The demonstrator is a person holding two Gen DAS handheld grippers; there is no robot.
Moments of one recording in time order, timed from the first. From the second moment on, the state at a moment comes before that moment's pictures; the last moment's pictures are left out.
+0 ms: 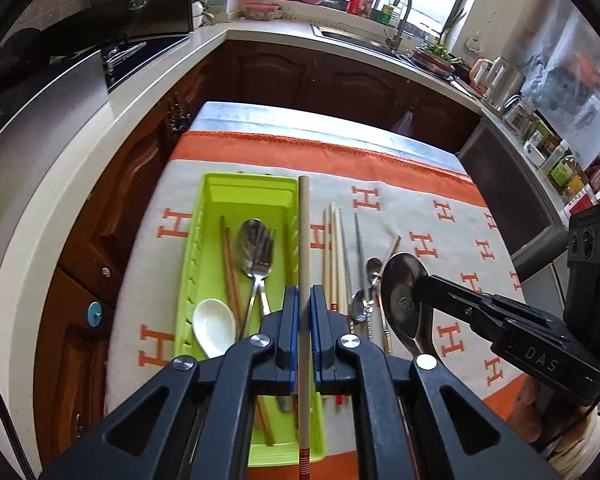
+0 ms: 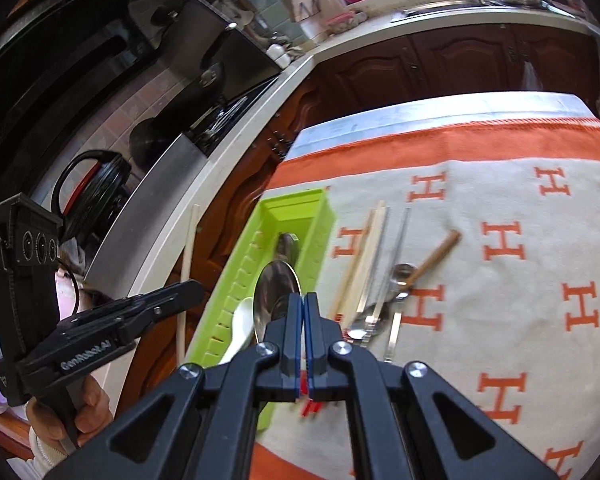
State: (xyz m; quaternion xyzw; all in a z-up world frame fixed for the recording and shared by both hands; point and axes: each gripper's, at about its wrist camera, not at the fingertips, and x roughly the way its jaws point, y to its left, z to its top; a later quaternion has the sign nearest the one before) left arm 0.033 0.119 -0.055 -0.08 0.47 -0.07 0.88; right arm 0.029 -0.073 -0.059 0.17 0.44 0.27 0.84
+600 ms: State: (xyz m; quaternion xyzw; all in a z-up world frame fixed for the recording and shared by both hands) left arm 0.088 0.163 -0.087 -0.09 0.47 -0.05 0.88; right arm 0.047 0.036 -0.098 0.04 0.46 0.22 0.86
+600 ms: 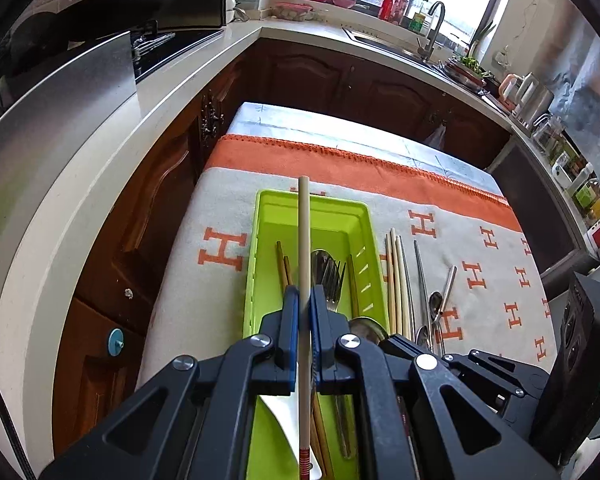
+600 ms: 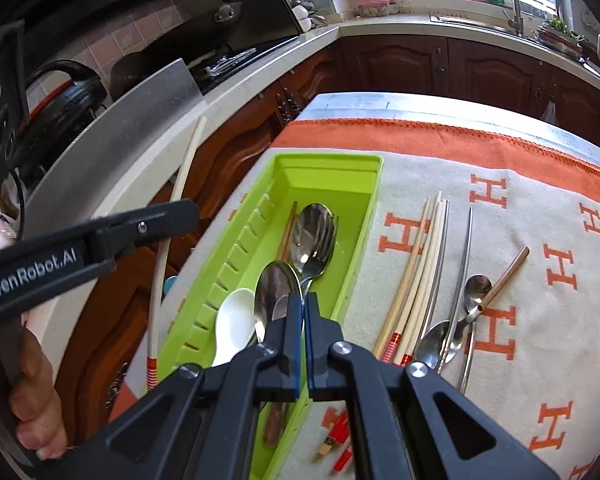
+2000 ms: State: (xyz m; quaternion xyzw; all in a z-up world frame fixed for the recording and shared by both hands) left arm 0.051 0.112 -0.081 -0.05 0.47 -0.07 0.88; right arm 0.045 -0.055 -0.077 0.13 0.48 0.19 0.85
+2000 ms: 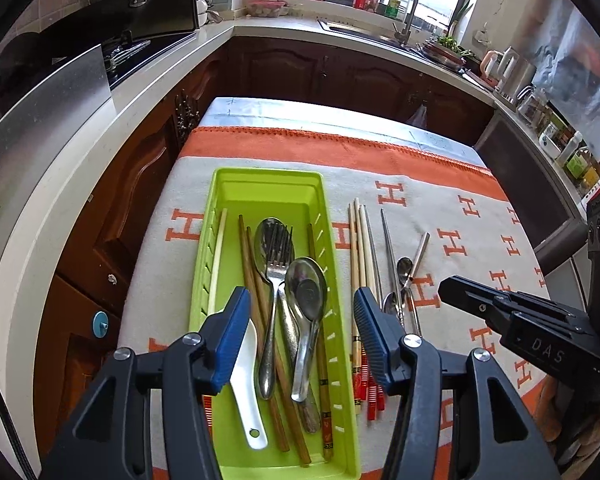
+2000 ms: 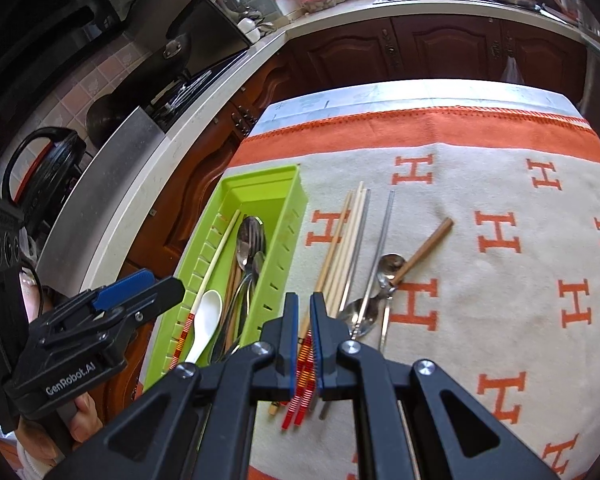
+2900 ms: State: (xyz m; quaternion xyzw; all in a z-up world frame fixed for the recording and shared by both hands) left arm 0.098 0.013 -0.147 -0.03 0.53 -0.13 0.84; right arm 0.054 -0.133 -0.123 0.20 0.51 0.17 0.82
